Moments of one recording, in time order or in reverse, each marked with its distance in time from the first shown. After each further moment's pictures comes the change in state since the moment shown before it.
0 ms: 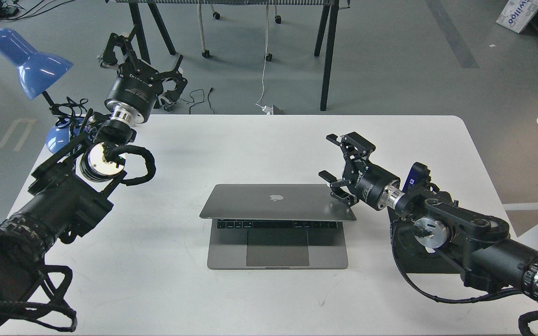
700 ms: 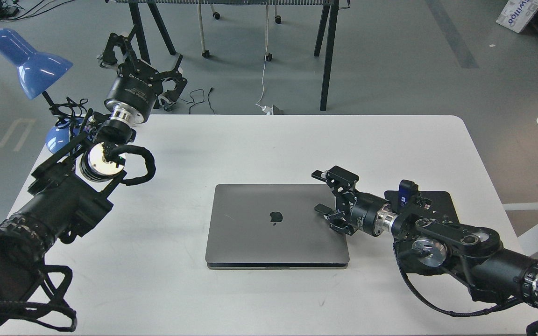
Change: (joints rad) left arm 0.000 0.000 -0.001 0.000 0.000 0.000 0.000; right arm -0.004 -0.001 -0.138 0.006 -0.098 -0.008 0.000
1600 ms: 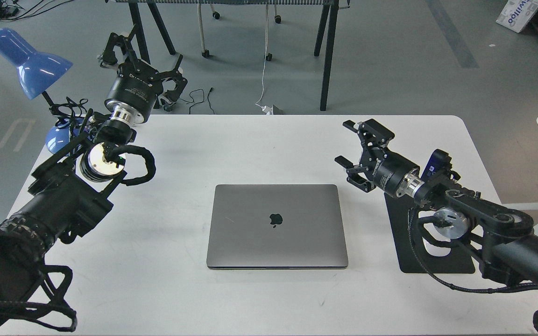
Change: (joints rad) left arm 0.000 0.000 0.001 0.000 0.000 -0.001 0.000; right arm -0.005 -0.080 0.370 0.037 0.004 0.037 0.014
